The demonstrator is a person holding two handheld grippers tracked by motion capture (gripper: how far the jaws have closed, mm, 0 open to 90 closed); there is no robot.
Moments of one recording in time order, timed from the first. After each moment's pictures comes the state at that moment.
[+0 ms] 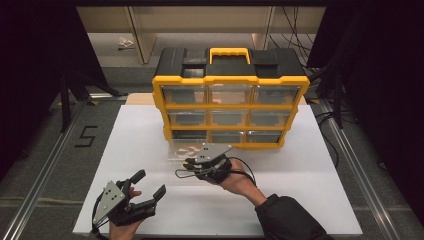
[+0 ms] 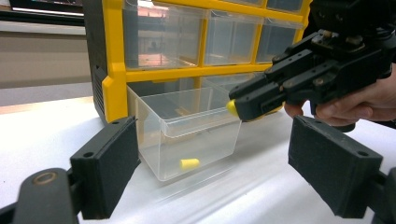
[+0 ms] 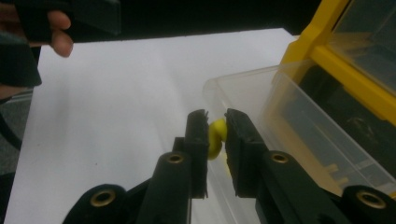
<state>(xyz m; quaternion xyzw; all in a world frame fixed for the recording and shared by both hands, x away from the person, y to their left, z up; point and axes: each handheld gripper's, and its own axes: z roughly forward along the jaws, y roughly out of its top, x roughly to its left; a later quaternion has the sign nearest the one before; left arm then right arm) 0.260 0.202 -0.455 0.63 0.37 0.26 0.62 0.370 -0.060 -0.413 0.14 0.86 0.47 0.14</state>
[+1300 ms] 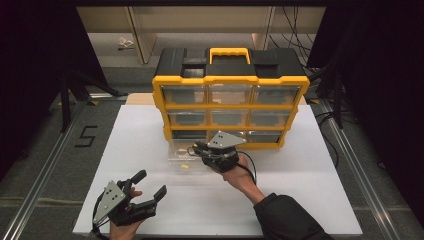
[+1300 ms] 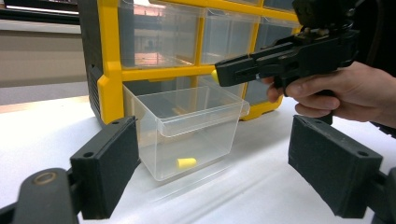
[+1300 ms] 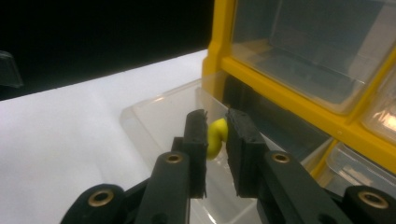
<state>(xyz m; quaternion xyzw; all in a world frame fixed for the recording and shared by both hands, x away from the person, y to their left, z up) 0.260 0.202 -0.456 0.64 0.37 0.26 0.62 0.393 -0.077 -0.418 0.25 0.79 0.52 0.19</state>
